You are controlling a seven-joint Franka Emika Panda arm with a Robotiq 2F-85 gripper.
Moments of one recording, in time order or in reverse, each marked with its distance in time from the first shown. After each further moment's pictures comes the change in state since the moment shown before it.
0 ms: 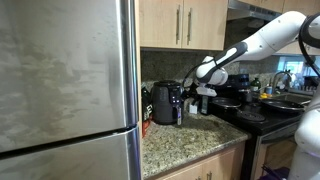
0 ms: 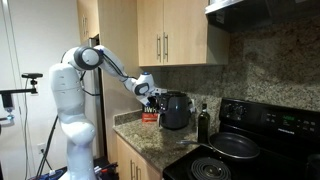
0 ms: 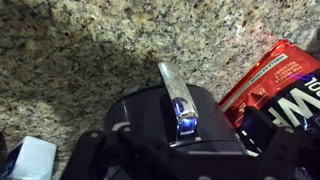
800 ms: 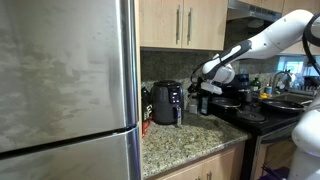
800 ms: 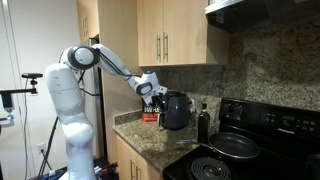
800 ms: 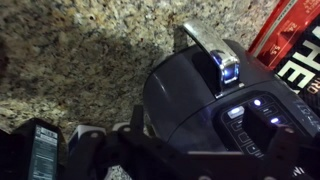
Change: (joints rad) arm -0.081 -0.052 -0.037 -0.030 0.076 0.060 0.087
